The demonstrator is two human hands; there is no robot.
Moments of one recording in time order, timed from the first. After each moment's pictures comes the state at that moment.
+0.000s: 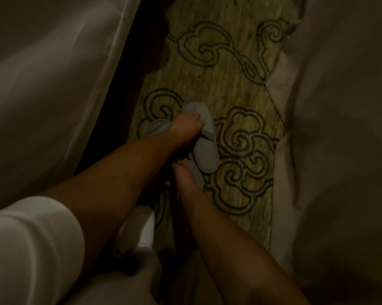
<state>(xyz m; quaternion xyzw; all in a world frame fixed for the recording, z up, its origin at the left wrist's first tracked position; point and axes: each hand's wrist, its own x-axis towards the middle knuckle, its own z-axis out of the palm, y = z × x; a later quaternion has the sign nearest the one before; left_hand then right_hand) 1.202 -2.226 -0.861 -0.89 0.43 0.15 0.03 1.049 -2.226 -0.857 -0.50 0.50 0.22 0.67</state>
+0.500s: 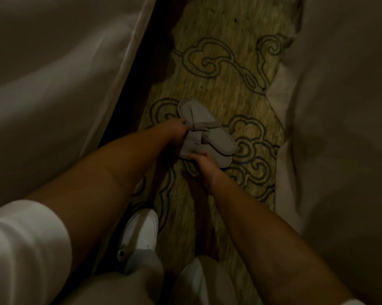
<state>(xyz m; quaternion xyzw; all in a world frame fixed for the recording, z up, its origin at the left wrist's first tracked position) 1.226 -2.188 -0.846 -0.88 0.36 0.31 0.01 1.086 -2.294 -0.840 -0.59 0.45 0.22 0.64</state>
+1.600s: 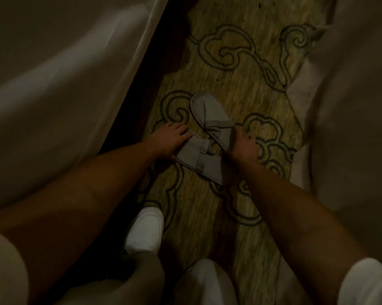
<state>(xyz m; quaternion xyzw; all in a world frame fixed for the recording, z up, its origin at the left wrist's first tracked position) 1.192 -2.124 -0.888 -0.87 0.44 0.20 0.02 1.125 -2.378 -0.859 -0.94 0.21 0.24 0.11</state>
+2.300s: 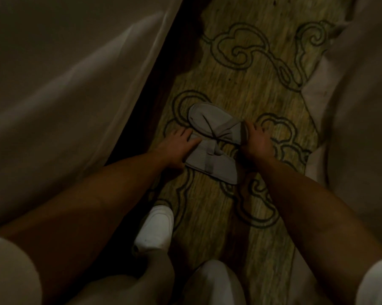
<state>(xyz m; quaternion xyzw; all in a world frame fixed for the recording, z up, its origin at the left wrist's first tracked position) 1.165 -2.113 -0.880 -0.89 0.37 0.26 0.00 1.146 -2.394 -0.868 -0.97 0.12 0.22 0.08</state>
